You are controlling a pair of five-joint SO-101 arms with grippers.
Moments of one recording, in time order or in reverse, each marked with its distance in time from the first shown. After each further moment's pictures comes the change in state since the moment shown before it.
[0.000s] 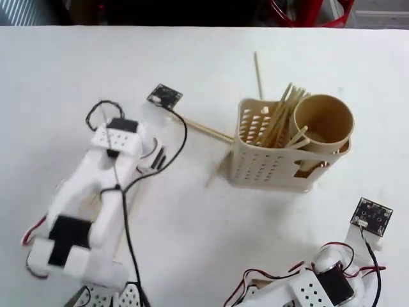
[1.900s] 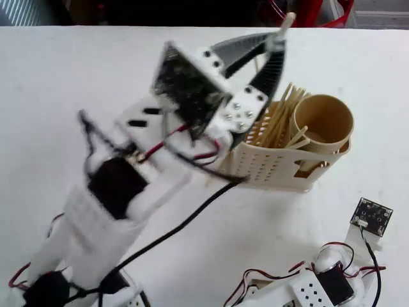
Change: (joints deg) left arm 36.3 -27.1 -34.4 -21.5 7.5; right arm 0.0 0.0 0.0 0.0 0.0
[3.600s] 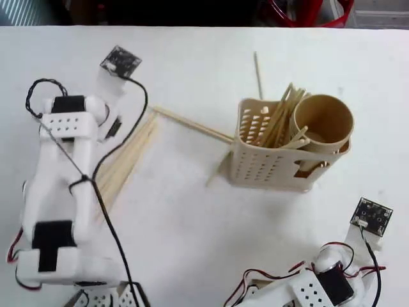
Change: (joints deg) left arm -52.4 26.1 20.0 24.5 -25.8; right arm 0.0 0.0 0.0 0.0 0.0
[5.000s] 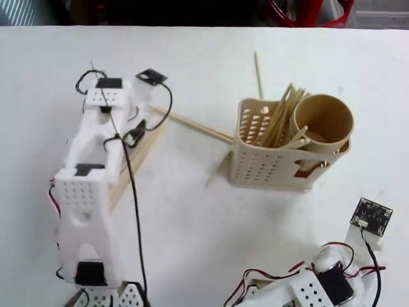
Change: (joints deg) left arm 5.3 46.5 -41.0 20.2 3.9; right arm 0.0 0.0 0.0 0.0 0.0
